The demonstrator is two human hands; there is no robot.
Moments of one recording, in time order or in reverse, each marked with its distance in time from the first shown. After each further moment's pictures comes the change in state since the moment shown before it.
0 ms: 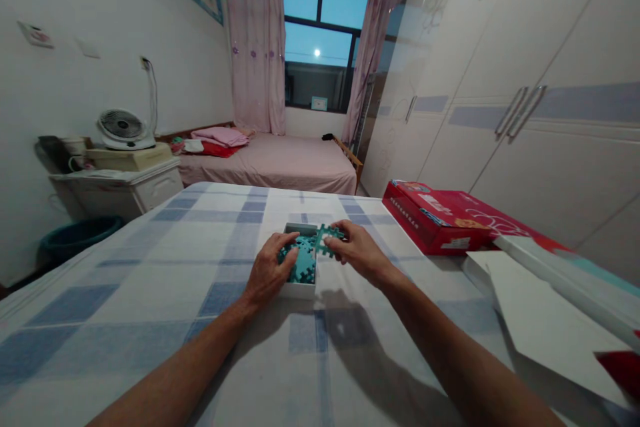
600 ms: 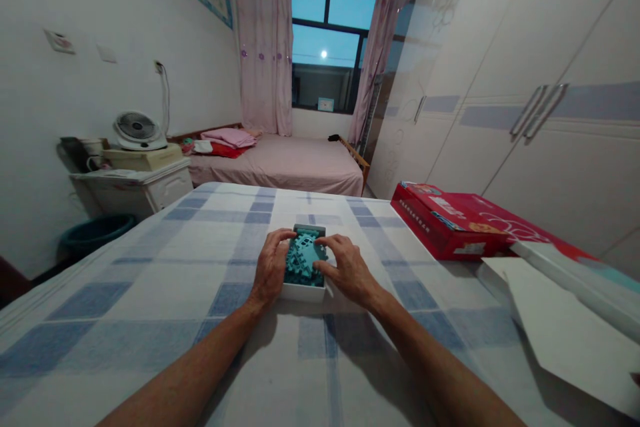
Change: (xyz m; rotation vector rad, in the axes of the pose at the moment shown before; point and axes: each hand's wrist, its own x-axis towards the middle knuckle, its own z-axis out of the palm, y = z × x) left_hand 0.004 -0.008 -0.001 -0.154 0.225 -0.169; right_hand -0.003 0.030 0.035 -0.444 0.032 -0.333
